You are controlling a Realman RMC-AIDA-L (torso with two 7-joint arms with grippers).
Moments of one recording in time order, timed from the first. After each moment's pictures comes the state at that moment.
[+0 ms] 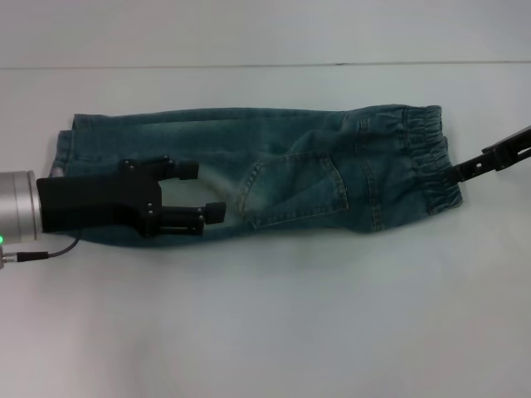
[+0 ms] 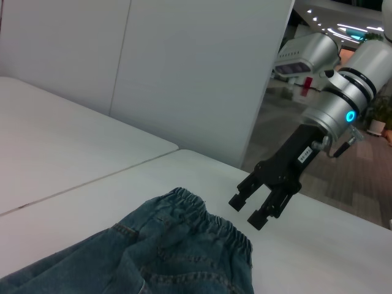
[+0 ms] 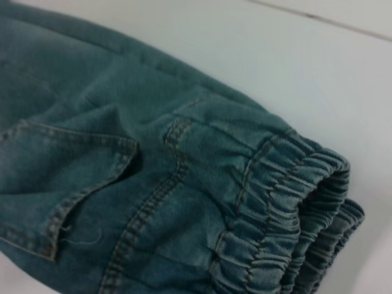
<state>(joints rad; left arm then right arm) -0.55 -2.10 0.63 0.75 2.06 1.63 -1.46 0.80 1.93 -0.76 -0.76 -2.64 -1.39 2.20</state>
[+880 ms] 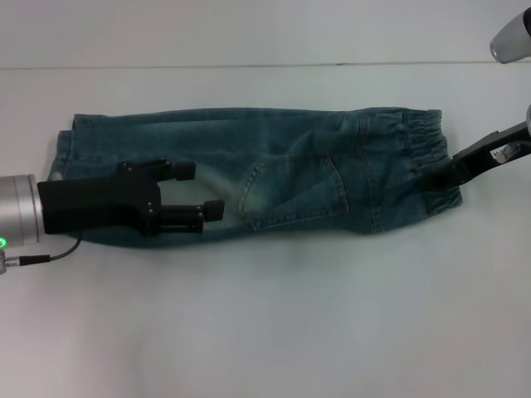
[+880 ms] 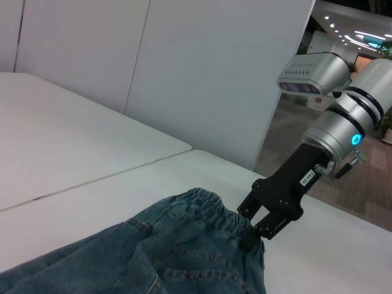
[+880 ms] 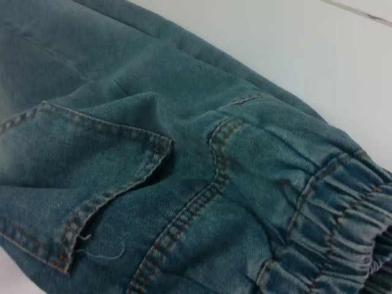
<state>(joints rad) -0.54 -2.11 0.62 0.74 2.06 1.60 -1.47 0.84 1.97 -0.79 -0.63 -2.64 -1.26 2.10</state>
